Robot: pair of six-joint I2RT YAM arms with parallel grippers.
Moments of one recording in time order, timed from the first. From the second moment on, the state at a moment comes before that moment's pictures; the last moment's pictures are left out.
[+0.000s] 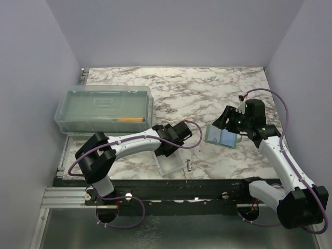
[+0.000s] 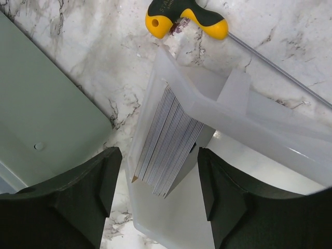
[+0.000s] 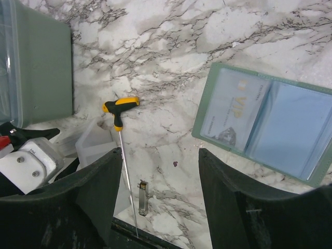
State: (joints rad) left arm -1.02 1.65 1.12 -0.70 -0.39 -0.02; right arm 0.14 1.04 0.80 -0.46 -0.32 0.44
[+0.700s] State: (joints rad) left arm -1.02 1.67 1.12 -0.67 -0.46 -0.01; right arm 0.14 1.04 0.80 -0.47 -0.32 0.44
